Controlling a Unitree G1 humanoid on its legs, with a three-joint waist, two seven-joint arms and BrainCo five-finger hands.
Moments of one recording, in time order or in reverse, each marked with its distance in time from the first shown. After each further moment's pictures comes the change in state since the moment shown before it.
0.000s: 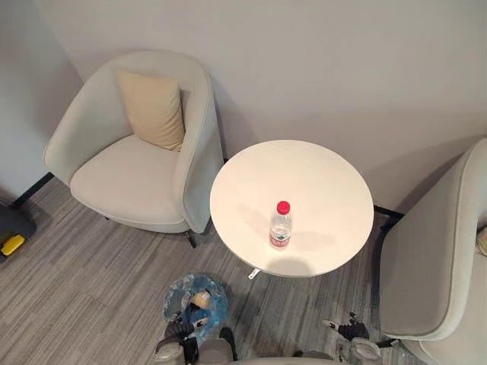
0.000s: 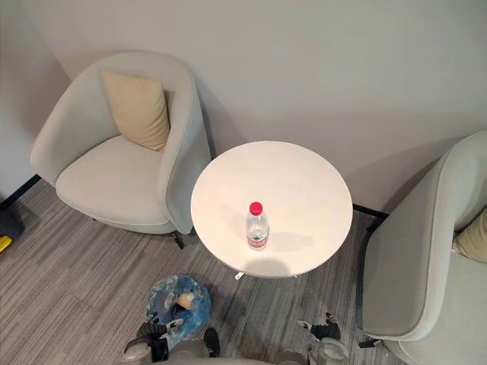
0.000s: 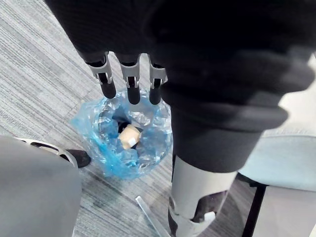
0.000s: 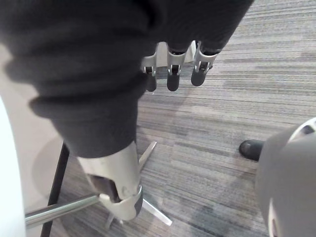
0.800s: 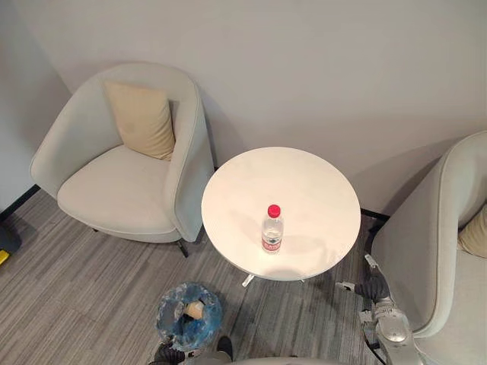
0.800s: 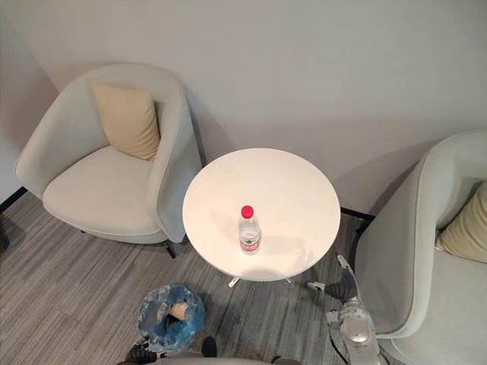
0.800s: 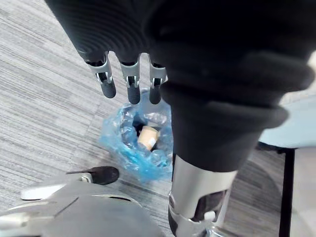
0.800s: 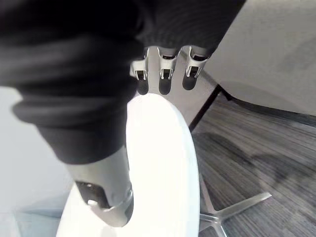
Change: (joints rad) left arm 0.098 0.097 -0.159 0.033 0.050 -0.024 -0.002; right arm 0.185 -0.216 0.222 -0.729 -0.187 -0.112 0.066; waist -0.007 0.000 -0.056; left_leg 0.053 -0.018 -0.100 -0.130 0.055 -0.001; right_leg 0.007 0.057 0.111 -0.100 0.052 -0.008
